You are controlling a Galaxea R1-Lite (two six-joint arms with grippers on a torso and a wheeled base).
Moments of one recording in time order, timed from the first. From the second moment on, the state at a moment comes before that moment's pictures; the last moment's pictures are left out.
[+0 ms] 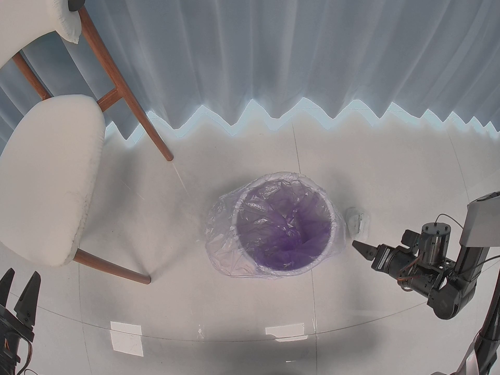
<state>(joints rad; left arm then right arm) 0.01 0.39 -0.12 -0.32 -0.02 -0.22 0.25 2.11 -0.29 -1.42 0.09 0.50</state>
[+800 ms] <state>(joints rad) -0.01 0.47 -0.22 -0.32 -0.07 -0.21 0.44 2.28 -0.40 -1.55 -0.07 0.72</state>
